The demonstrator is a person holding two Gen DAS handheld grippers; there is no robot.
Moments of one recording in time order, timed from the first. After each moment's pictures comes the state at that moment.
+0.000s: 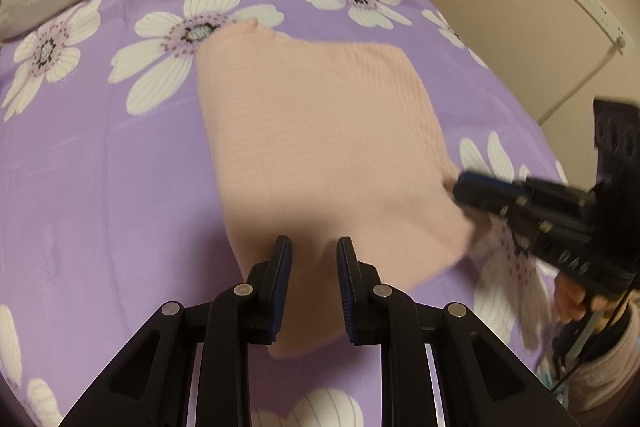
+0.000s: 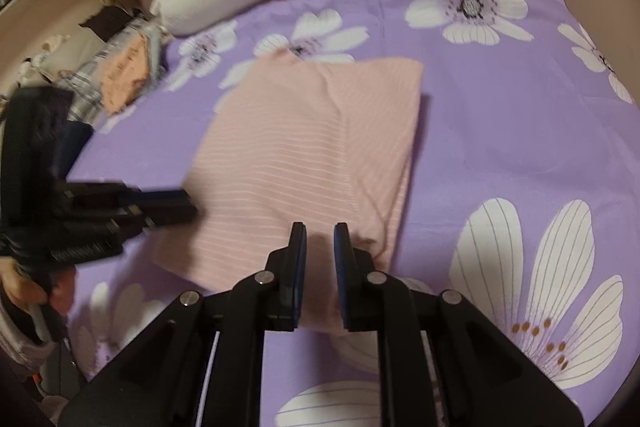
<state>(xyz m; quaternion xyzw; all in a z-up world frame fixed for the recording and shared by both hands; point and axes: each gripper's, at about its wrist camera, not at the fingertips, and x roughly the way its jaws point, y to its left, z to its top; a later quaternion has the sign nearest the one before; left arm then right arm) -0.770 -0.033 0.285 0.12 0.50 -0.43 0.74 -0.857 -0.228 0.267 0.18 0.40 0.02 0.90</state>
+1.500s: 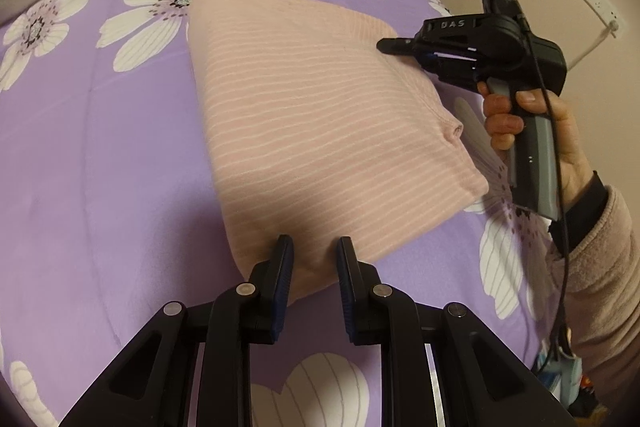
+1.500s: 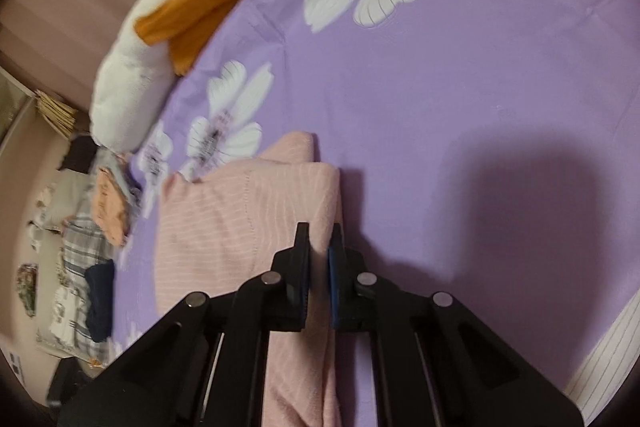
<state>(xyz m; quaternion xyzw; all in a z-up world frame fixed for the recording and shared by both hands) -0.777 -0.025 0.268 0.13 0.52 -0.45 0.72 -0.769 -0.325 0.220 0.40 0.39 -0.05 0.83</state>
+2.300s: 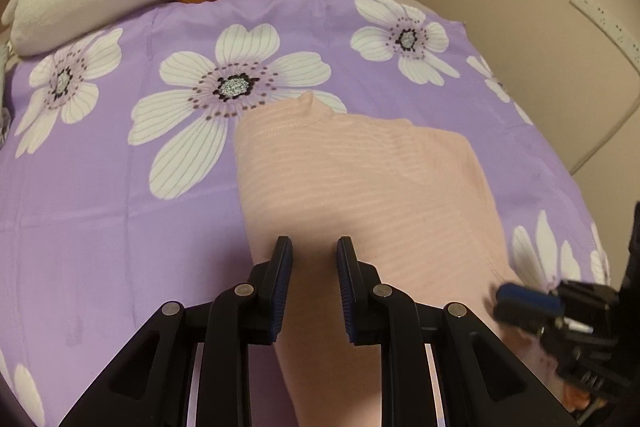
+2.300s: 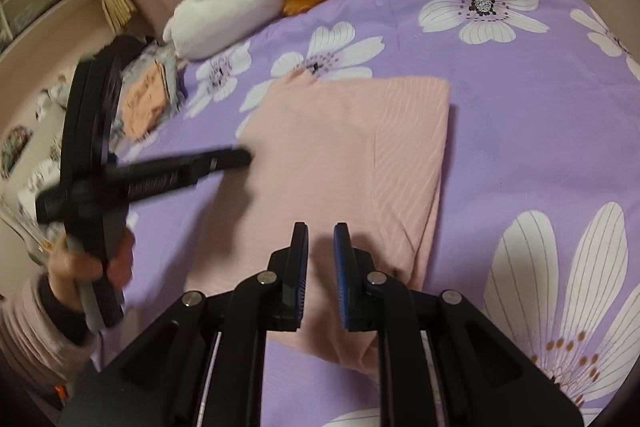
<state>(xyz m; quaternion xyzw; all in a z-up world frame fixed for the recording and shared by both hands) -0.697 -0.069 0.290 0.10 0.46 -0.39 0.80 -0.835 -0.231 0.260 0.22 0.39 0.04 0.89</state>
